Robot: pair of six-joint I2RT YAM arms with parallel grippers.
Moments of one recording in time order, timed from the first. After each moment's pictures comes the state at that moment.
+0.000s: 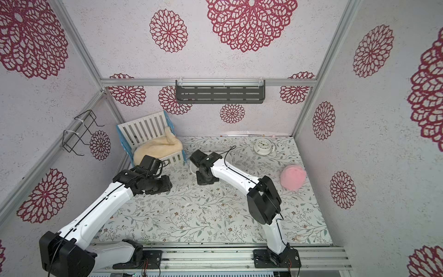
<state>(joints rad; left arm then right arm) -0.36 1.25 1.10 -0.95 0.02 -0.53 0.75 2.03 1.90 -1.08 0.08 0.56</state>
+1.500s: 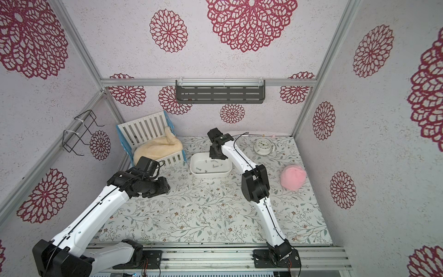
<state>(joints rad) -0.37 1.20 1.11 -1.03 0.04 -0.60 0.52 2.35 2.34 -1.05 0.12 0.51</state>
